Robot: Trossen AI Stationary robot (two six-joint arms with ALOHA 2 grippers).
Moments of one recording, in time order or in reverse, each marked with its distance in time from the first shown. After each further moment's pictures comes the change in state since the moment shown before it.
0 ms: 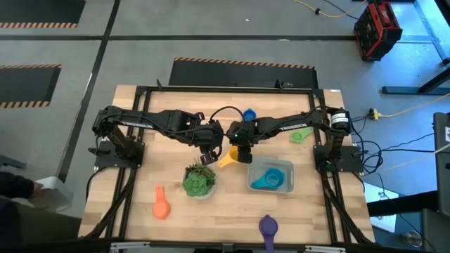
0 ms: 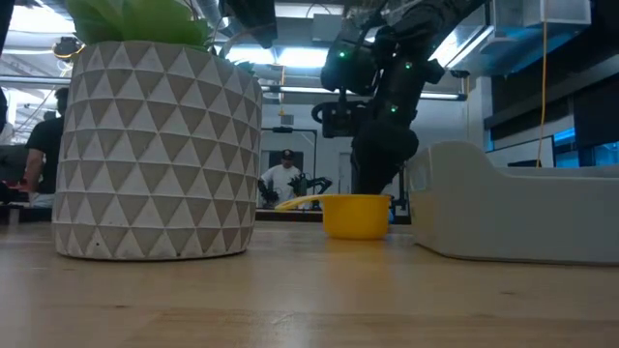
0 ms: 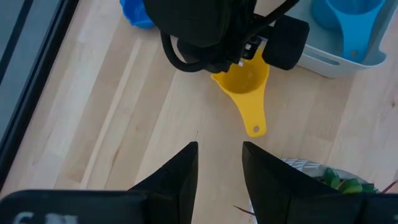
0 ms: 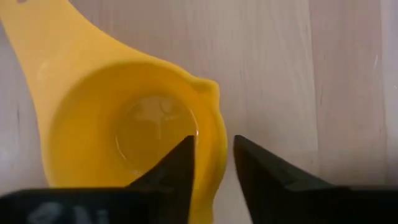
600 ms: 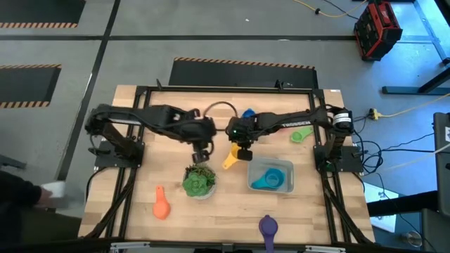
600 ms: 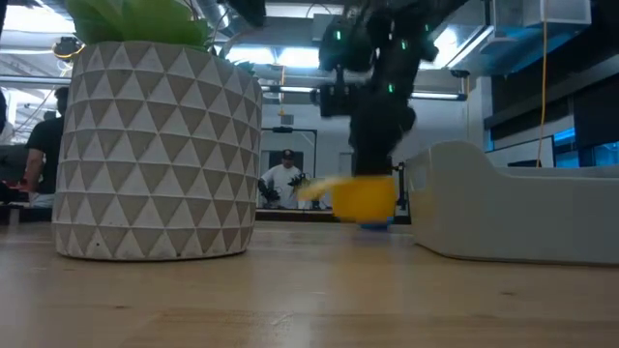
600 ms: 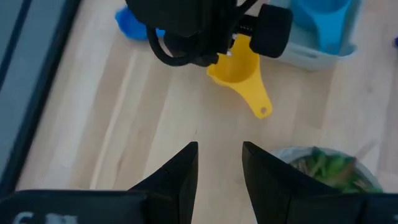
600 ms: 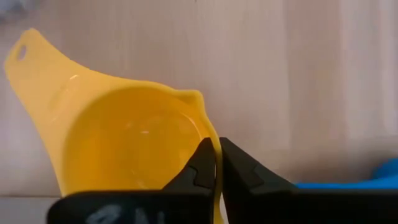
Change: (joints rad) left arm -0.008 -0.089 0.000 -0.019 0.030 0.091; right arm 0.000 -0.028 0.118 -0.160 0.003 -0.015
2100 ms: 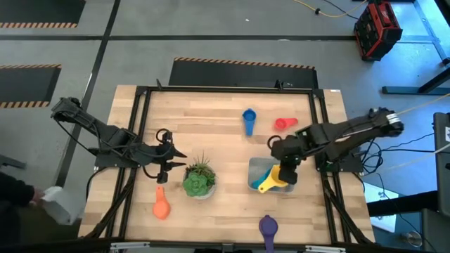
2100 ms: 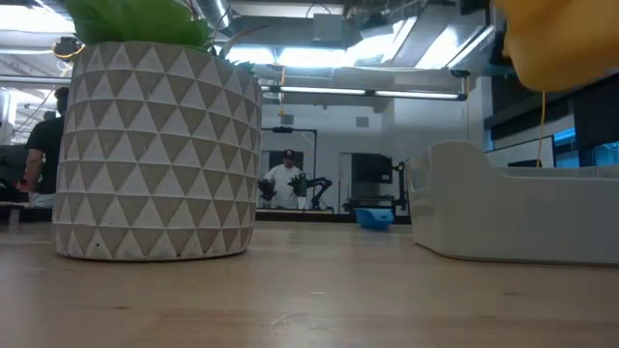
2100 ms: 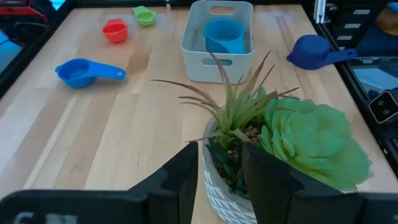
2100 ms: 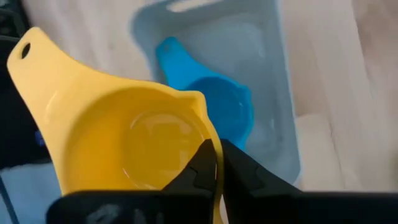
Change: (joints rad) left arm -0.350 -0.726 -1.041 0.800 -0.155 0.038; right arm 0.357 -0.557 -0.169 -0.450 -0.091 0.638
